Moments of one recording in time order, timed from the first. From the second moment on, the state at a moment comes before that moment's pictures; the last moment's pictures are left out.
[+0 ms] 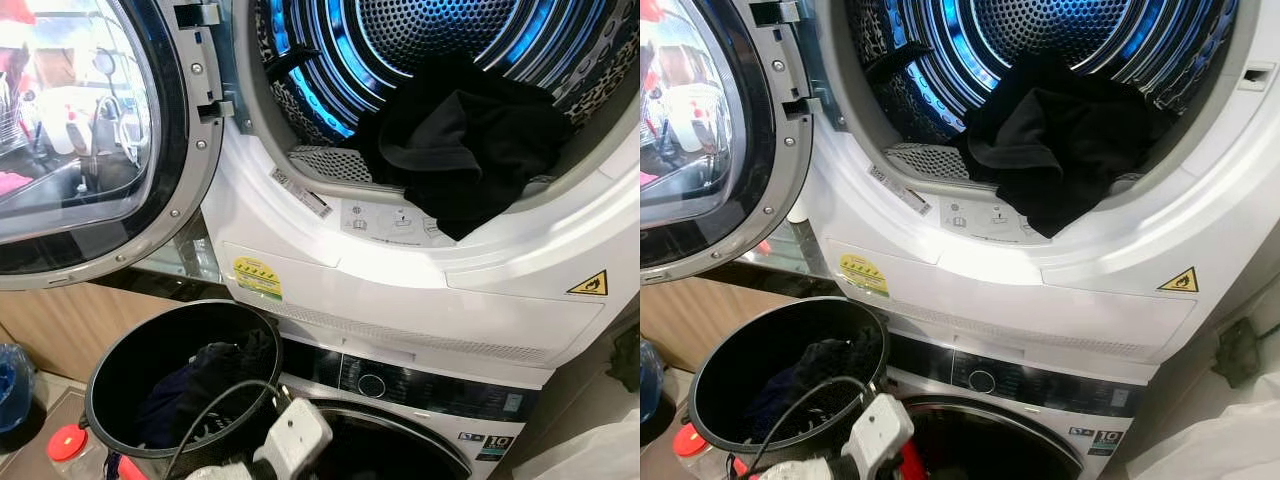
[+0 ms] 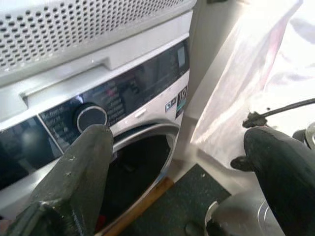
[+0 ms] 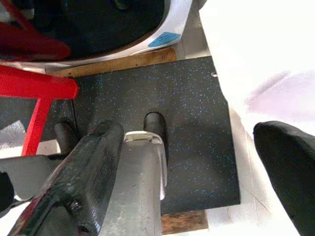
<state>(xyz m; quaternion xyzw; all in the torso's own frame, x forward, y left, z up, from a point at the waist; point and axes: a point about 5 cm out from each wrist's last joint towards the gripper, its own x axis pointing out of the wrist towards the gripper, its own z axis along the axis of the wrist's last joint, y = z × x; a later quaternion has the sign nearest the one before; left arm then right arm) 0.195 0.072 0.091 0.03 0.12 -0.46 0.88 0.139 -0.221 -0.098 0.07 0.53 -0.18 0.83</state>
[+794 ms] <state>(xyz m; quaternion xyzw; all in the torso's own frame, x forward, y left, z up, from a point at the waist) 0.205 0.081 0.097 0.04 0.11 -0.44 0.89 0.165 -0.212 -0.090 0.09 0.51 -0.17 0.84</state>
